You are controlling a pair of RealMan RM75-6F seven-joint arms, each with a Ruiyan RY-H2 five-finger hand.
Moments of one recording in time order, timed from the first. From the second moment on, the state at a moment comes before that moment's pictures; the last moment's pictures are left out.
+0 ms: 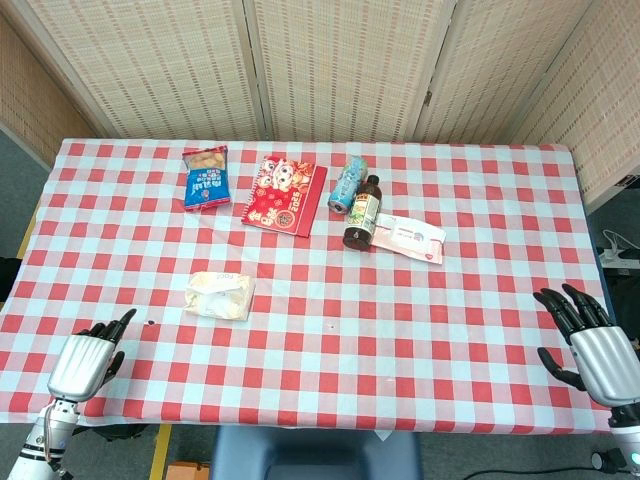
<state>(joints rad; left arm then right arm) -0.19 -1.34 0.01 -1.37 1.58 1.43 0.32 0.08 -0.97 -0.01 -1.66 -1.65 1.49 0.06</state>
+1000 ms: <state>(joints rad) -0.38 -1.46 -0.08 -1.30 1.60 1.28 0.36 0.10 -0.97 -0.01 -1.66 -1.62 1.44 0.04</state>
